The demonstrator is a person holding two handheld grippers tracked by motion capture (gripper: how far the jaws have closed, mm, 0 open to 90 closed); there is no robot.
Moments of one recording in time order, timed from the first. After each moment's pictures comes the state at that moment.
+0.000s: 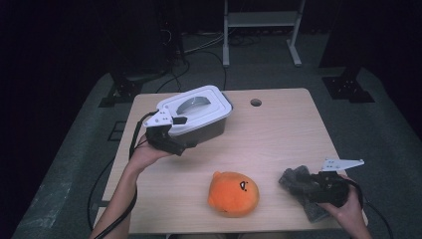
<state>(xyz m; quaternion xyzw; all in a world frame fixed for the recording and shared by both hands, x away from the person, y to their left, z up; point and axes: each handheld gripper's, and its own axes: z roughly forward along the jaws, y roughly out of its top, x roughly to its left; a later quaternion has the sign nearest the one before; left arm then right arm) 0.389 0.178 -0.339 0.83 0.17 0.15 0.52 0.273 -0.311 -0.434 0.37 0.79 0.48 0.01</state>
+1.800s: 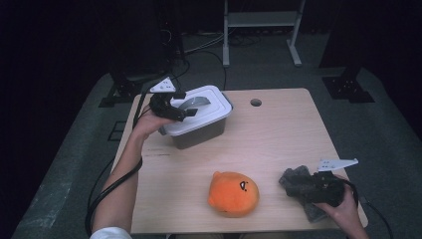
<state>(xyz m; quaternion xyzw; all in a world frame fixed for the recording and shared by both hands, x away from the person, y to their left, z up) 0.486 0.180 -0.325 0.83 0.20 0.16 0.49 0.277 -0.305 -0.440 0.36 0.80 0.48 -0.01</state>
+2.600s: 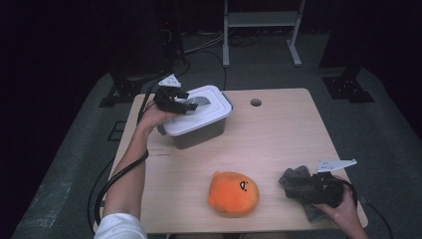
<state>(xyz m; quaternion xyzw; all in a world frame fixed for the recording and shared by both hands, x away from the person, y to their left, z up) 0.517 0.175 -0.336 0.85 0.23 0.16 0.44 0.277 -0.304 -0.444 0.36 0.80 0.48 -0.02</state>
